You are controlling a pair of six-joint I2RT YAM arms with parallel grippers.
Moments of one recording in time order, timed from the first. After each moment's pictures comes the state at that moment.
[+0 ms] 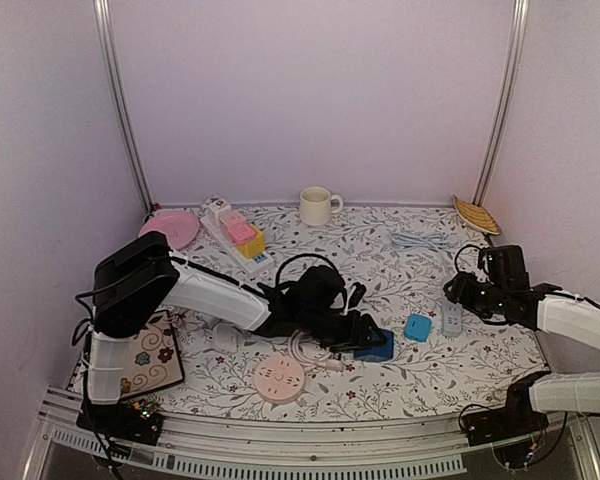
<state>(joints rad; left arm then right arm) -1.09 2.14 1.29 0.22 0.38 -0.93 0.25 1.06 0.46 -0.14 0.03 0.64</state>
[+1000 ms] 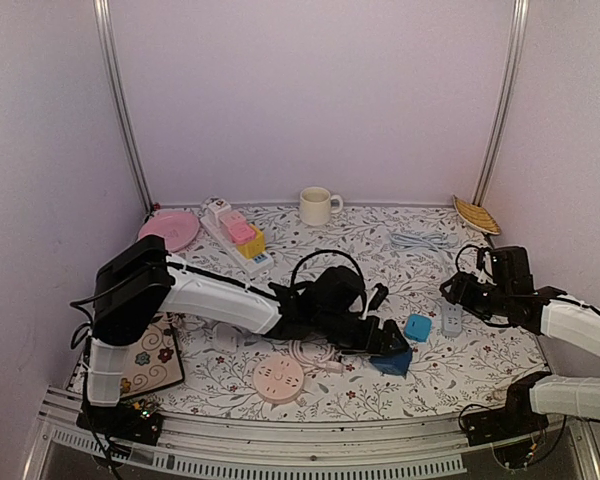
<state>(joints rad) -1.17 2.14 1.39 0.13 0.35 -0.85 0.25 0.99 0.45 -0.16 -0.07 0.64</state>
